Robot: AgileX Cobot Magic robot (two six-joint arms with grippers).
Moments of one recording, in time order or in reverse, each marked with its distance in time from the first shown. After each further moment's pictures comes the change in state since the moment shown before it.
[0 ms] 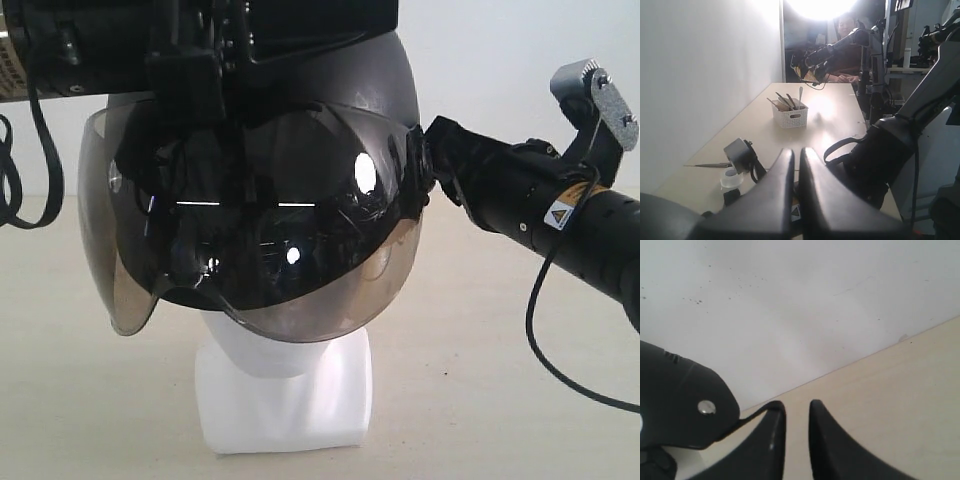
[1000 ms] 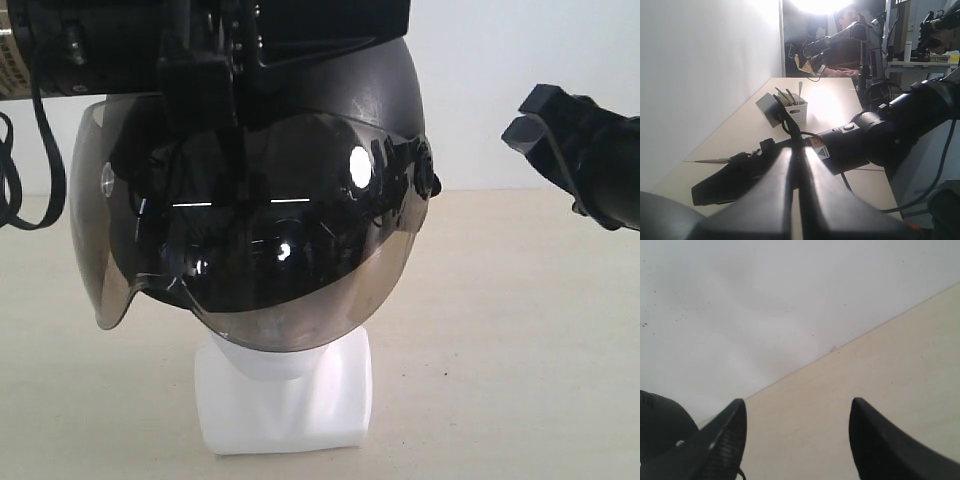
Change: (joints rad) left arm -0.013 -0.008 -0.004 0.027 0.026 -0.025; right arm -0.064 -0.335 0.021 0.127 0.380 -0.132
